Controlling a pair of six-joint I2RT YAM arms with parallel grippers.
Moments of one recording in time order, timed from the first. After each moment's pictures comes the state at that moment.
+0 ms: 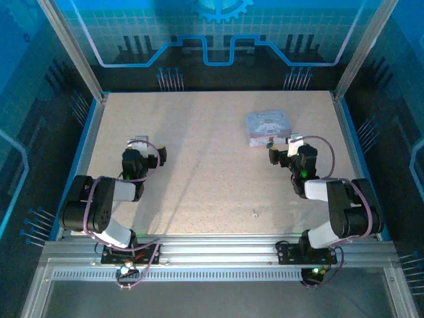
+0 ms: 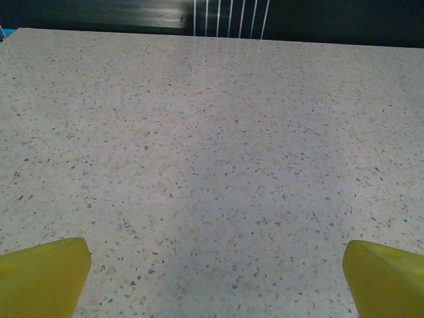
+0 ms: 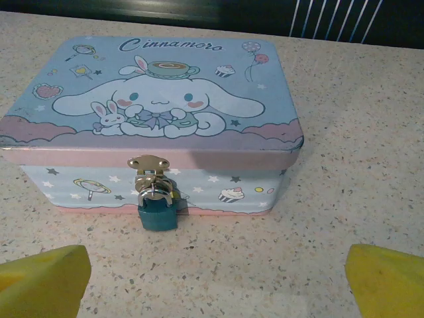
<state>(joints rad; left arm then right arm) -0.01 1.55 0.37 0.83 -0.02 -0.09 0.05 1.49 0.42 0.67 -0.03 -0.06</state>
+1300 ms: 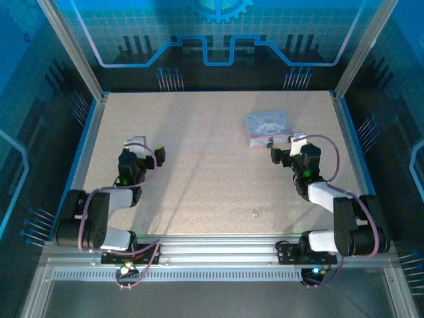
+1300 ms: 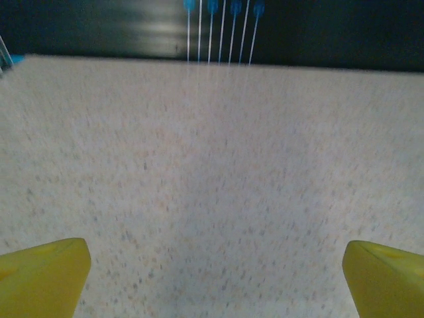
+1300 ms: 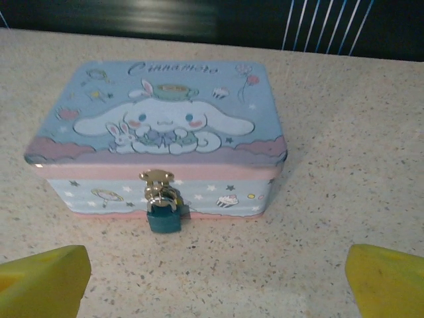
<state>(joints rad) -0.01 1.36 0.32 0.78 -0.01 -0.09 0.05 1.31 0.43 0.49 -0.02 -0.04</state>
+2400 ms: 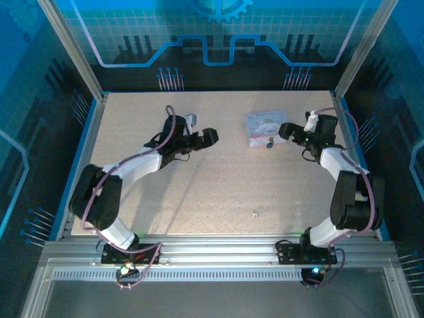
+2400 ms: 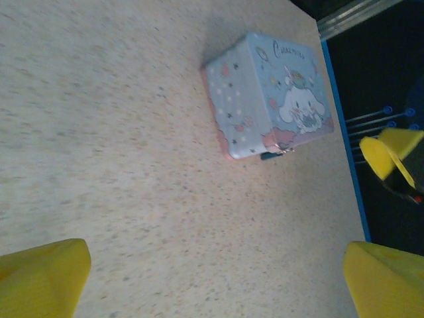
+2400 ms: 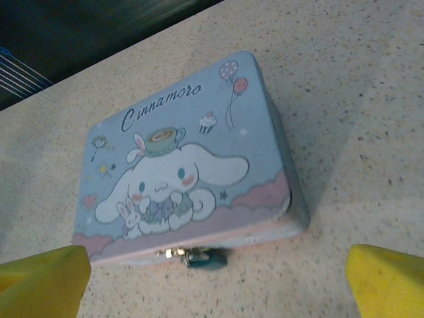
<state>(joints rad) -0.42 1.66 1.03 0.04 0.35 -0.74 -0.15 1.59 0.93 -0.01 -0.40 0.29</state>
